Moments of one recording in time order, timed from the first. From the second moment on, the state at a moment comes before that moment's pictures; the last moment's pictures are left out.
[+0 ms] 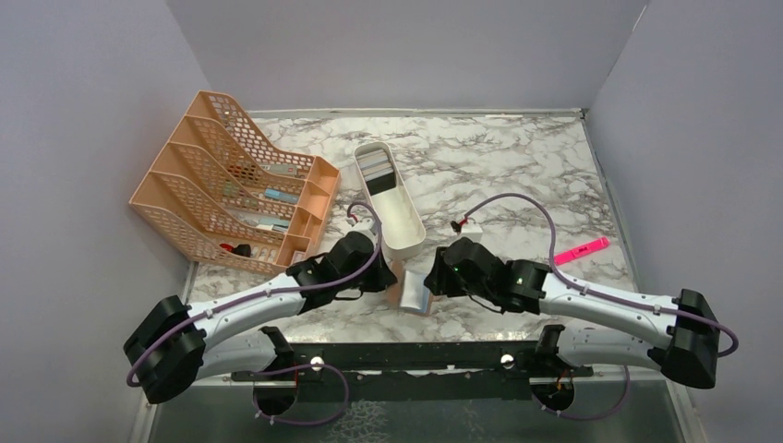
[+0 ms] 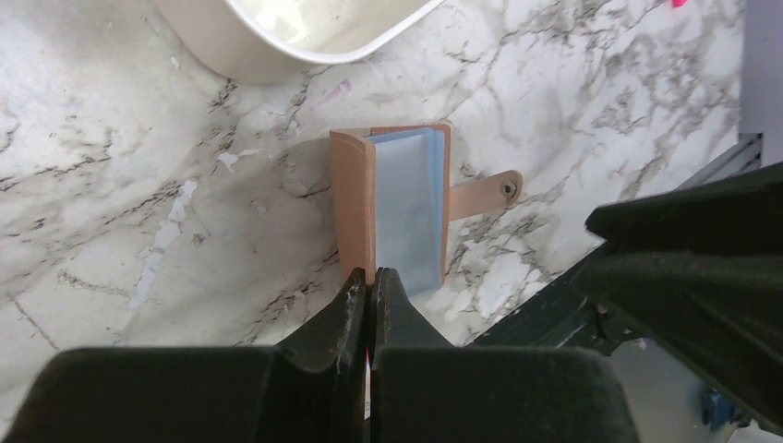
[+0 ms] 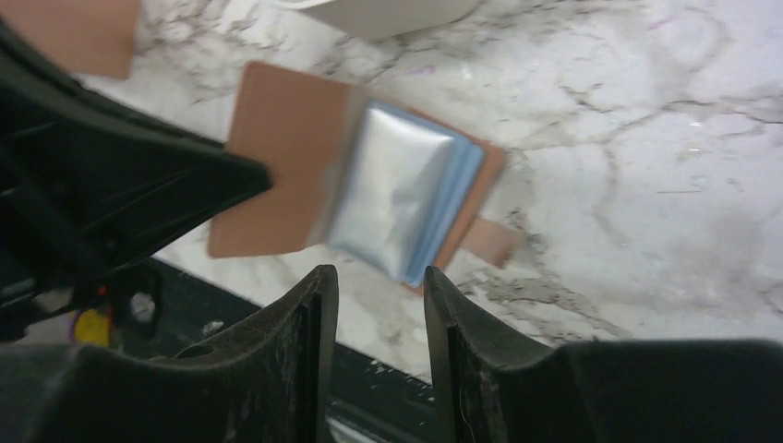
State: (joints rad) left arm -0.90 1.12 0.54 -0.12 0.01 -0.81; right arm 1.08 1.09 0.71 -0.45 0.33 0.88
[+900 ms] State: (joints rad) left arm -0.90 1.07 0.40 -0.02 -0.02 -0.91; right arm 1.04 1.21 0.51 -0.07 0.11 0.95
